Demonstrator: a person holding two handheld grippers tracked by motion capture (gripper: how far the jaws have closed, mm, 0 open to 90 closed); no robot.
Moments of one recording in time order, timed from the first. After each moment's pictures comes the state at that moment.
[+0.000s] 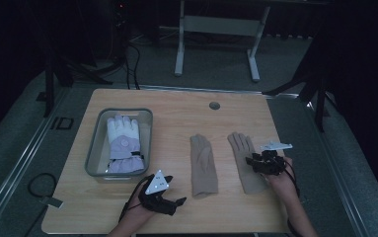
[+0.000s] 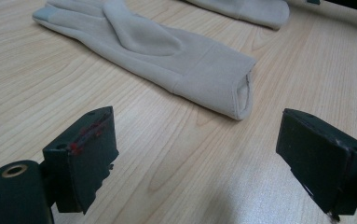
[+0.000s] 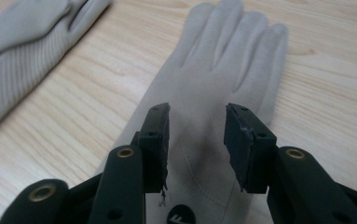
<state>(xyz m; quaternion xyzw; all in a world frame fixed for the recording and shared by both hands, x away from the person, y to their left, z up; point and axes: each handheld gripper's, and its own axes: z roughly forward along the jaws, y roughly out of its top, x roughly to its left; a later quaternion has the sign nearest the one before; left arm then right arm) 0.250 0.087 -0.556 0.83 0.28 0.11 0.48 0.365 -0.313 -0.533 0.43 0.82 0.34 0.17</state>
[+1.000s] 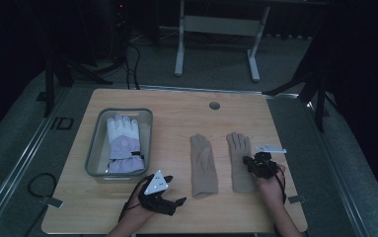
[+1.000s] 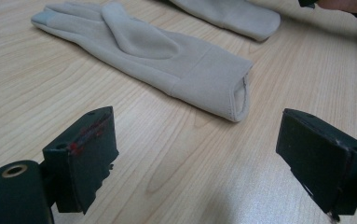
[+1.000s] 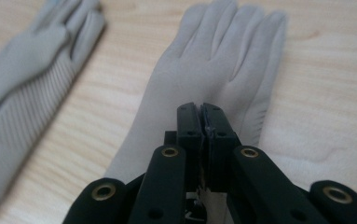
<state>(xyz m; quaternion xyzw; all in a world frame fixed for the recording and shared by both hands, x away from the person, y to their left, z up) 0.249 0.089 -0.555 0.82 0.28 0.11 0.48 0.350 -0.282 -0.535 0.53 0.75 0.35 0.18</state>
